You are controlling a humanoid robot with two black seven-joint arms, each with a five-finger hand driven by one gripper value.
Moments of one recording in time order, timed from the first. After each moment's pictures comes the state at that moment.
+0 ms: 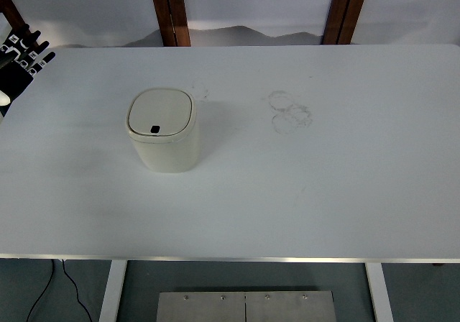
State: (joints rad) left arm -0.80 0.62 -0.70 -0.58 -0.31 -0.48 -0.01; right arm 0.04 0.00 0.22 0.16 -0.38 -0.02 -0.07
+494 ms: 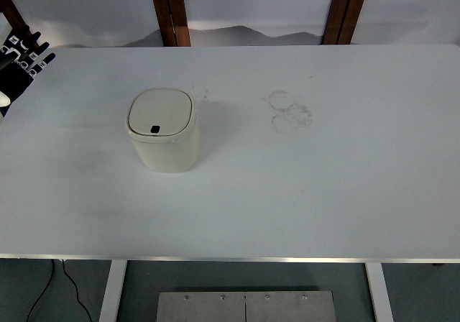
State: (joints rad) left arm -0.80 0.62 -0.70 -0.58 -0.31 -0.48 -0.01; right arm 0.04 0.00 0.22 0.16 -0.38 -0.02 -0.07
